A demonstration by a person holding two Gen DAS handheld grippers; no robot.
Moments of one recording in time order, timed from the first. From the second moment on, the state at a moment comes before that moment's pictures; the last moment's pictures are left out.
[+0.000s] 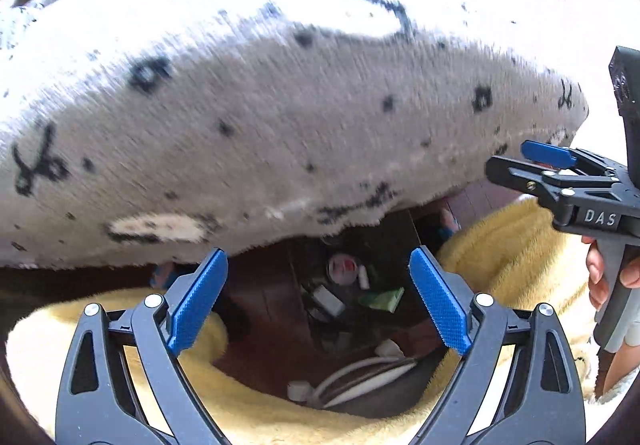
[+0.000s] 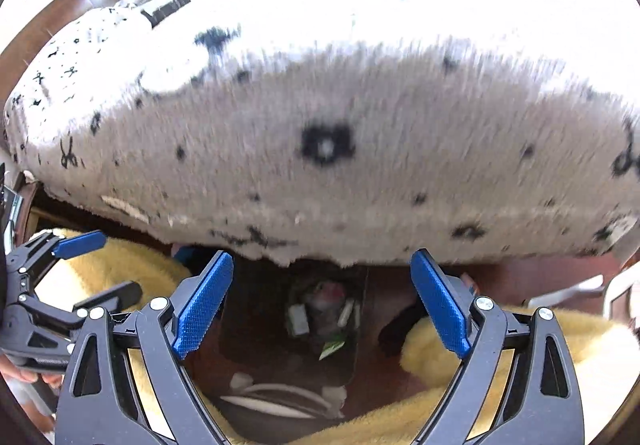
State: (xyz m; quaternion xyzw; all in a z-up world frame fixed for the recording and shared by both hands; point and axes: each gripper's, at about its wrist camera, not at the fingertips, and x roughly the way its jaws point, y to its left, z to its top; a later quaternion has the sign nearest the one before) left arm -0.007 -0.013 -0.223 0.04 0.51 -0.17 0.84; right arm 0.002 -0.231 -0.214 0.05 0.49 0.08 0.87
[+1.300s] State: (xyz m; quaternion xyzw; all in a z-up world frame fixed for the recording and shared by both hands) left arm 0.201 0.040 -0.149 0.06 0.42 -0.07 0.90; right arm 0.216 -0.222 -0.166 0.04 0.44 0.08 0.89
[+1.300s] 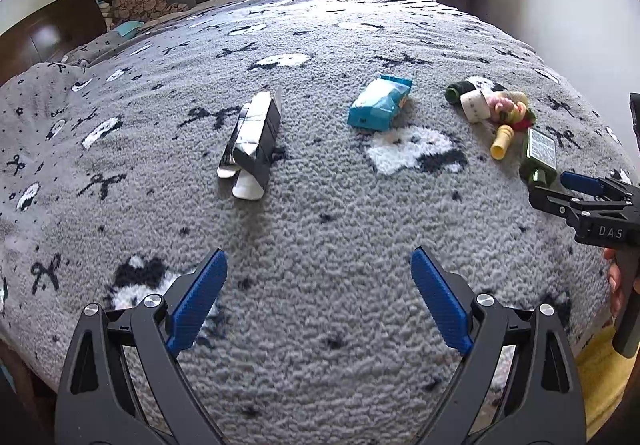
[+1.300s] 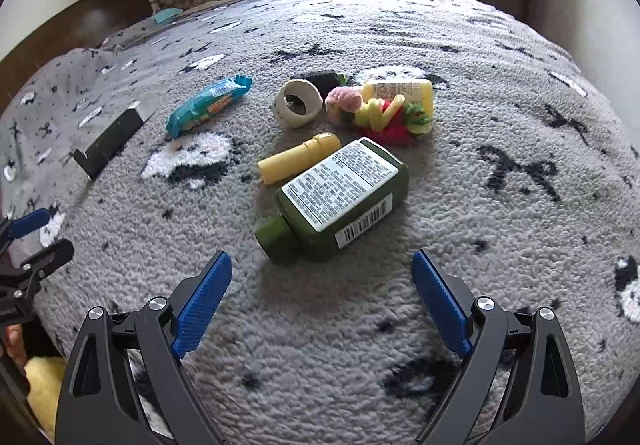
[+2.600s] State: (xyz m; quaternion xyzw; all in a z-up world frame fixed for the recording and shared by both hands) left arm 0.219 0.030 -0.157 0.03 0.43 -0.13 0.89; right arm 0.186 -0.233 -0.160 0.00 0.44 0.04 0.90
